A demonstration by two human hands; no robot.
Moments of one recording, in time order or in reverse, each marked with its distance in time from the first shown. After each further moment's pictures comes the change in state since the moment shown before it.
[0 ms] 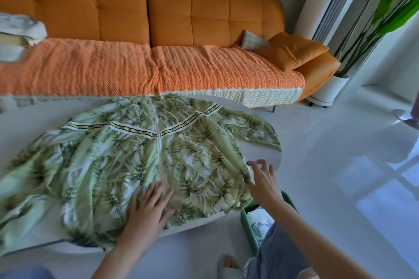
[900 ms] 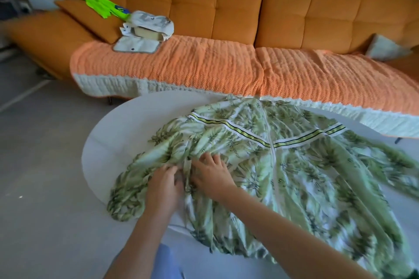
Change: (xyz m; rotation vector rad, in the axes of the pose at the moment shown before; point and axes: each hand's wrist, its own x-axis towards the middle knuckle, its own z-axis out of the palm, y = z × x) left_hand -0.033 -0.178 -0.061 -0.295 0.355 -0.699; right_hand 0.019 -0.361 0.094 -0.043 -0.241 -0.800
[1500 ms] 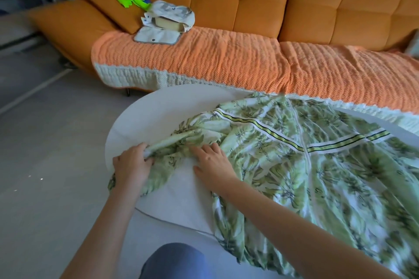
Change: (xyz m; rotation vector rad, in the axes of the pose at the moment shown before) left_hand 0.061 -0.087 -0.067 0.303 0.065 -0.286; right_hand 0.049 -0.050 0.010 0.088 0.085 -0.117
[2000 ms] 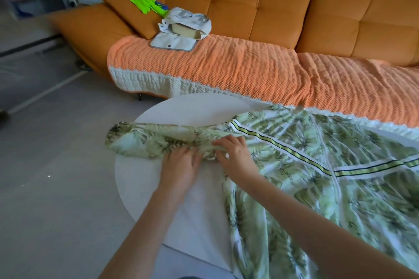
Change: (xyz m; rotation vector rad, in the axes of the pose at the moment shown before) left_hand 0.017 0.047 0.030 -0.025 0.077 0.354; right_hand 0.054 0.028 -0.005 0.244 0.283 -0.006
